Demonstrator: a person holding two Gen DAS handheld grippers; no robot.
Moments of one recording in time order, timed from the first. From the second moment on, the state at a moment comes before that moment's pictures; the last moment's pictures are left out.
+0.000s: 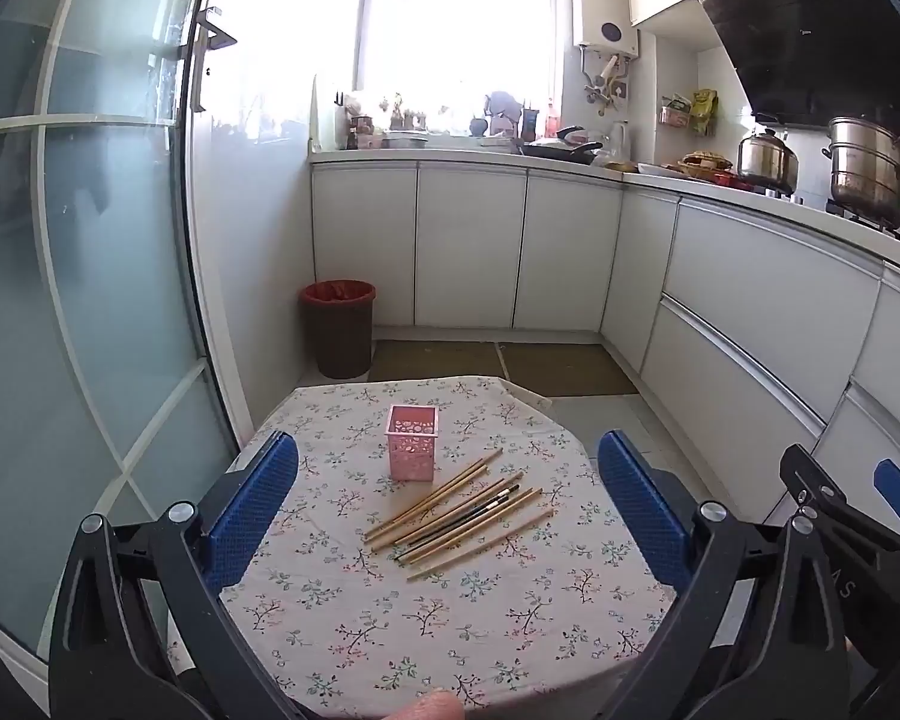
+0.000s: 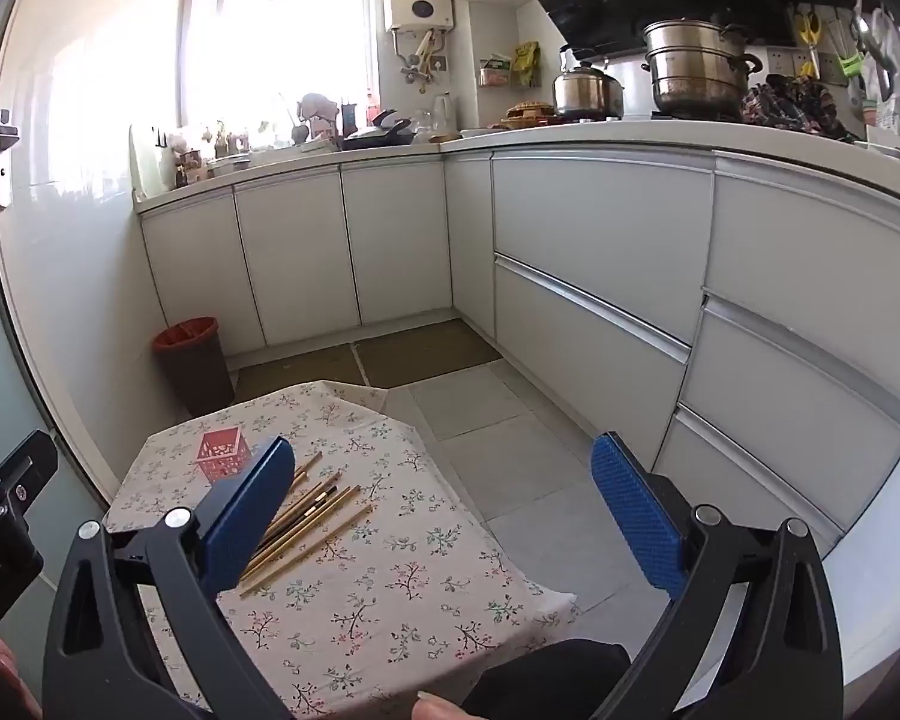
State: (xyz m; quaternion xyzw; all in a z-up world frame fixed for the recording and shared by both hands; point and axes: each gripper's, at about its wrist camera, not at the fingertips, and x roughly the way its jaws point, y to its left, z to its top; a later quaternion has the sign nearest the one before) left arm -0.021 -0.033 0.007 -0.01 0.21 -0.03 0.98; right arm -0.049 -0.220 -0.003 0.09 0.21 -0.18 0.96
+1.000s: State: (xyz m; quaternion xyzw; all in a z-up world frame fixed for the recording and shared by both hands) left arm -0.026 -0.041 0.011 0.00 0.21 -0.04 0.98; right arm -0.060 -0.235 -0.004 0.11 0.21 -0.18 0.95
